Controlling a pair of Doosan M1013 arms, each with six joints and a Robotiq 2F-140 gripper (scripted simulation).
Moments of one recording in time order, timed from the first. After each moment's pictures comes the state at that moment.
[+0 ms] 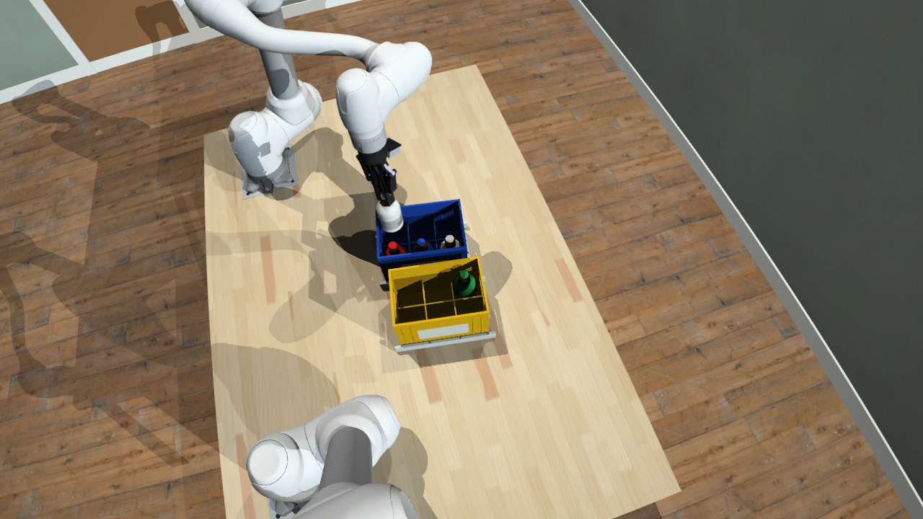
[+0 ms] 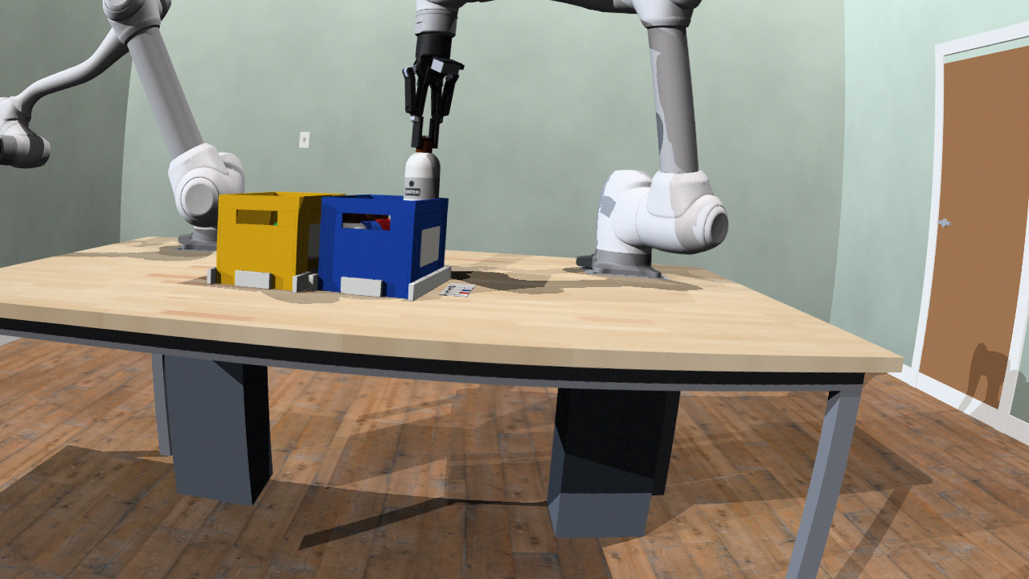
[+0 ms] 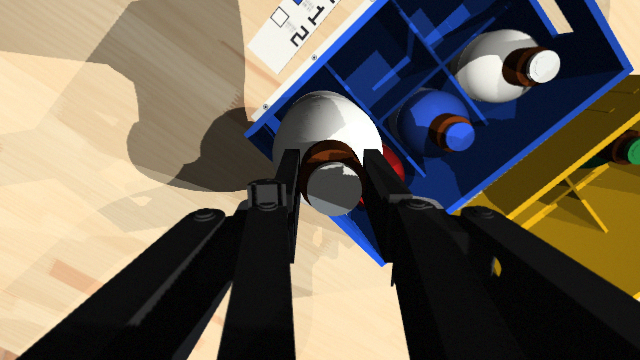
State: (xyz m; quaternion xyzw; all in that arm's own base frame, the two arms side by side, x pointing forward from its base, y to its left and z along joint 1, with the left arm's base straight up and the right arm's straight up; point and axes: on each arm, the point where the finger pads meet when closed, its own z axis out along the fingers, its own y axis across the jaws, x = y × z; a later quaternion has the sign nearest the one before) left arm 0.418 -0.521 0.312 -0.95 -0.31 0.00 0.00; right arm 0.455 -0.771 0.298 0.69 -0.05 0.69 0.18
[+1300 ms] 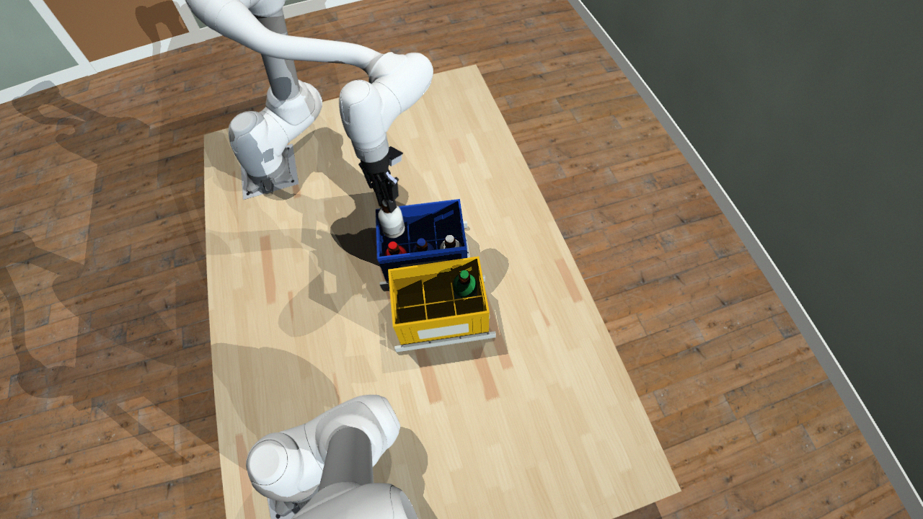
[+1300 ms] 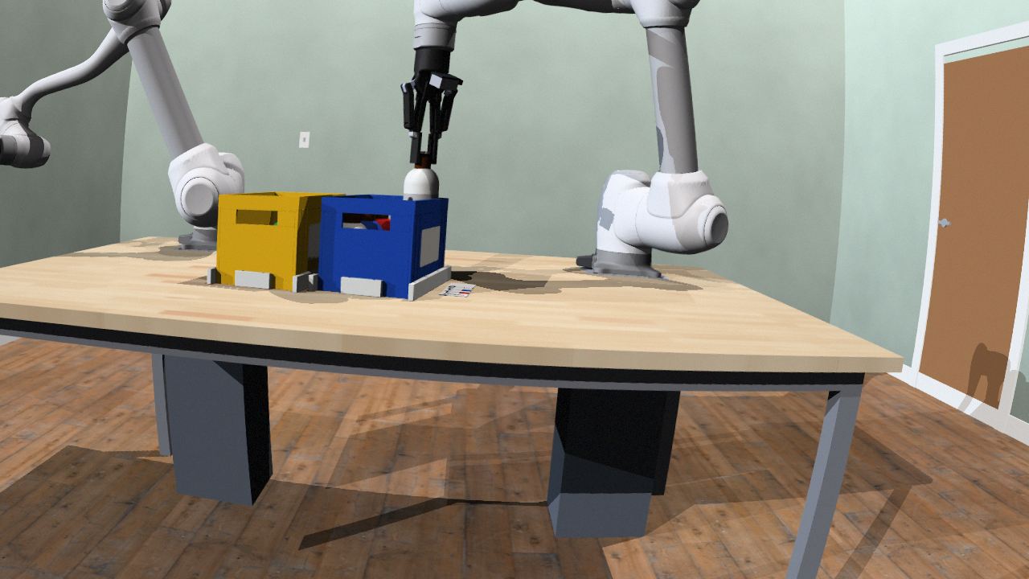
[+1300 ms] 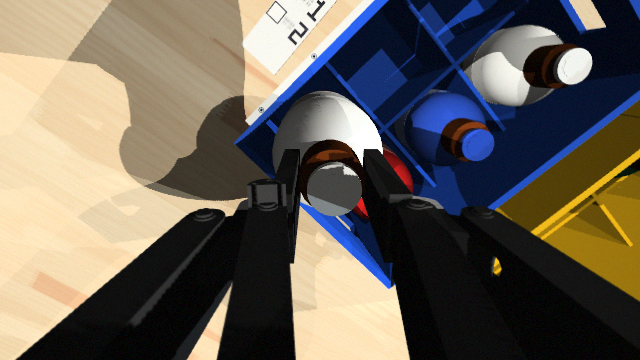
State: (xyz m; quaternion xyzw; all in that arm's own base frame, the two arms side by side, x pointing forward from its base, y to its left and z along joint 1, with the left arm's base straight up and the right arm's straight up) left arm 0.419 -0.521 0.278 -0.95 -0.31 0.00 0.00; right arm 0.455 -0.771 0.298 0.69 -0.05 0.69 0.18
